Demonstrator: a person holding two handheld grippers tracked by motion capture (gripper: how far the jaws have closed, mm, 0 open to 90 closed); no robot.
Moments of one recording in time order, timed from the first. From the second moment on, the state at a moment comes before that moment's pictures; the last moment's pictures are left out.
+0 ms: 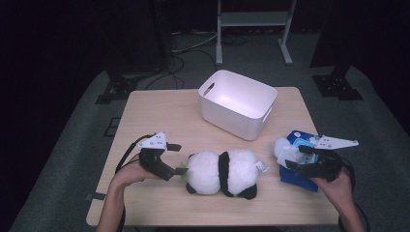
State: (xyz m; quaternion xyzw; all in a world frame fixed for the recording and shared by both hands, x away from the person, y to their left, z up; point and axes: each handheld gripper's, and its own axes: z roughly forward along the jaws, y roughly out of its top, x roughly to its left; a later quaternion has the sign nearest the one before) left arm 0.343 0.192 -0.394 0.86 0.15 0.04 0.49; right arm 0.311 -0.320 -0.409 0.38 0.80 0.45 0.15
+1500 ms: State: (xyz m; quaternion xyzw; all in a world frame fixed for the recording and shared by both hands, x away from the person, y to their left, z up) left arm 0.337 0.179 -0.402 0.87 0.13 0.03 0.48; right arm 0.328 -0.333 -0.410 0.42 0.80 0.39 0.15
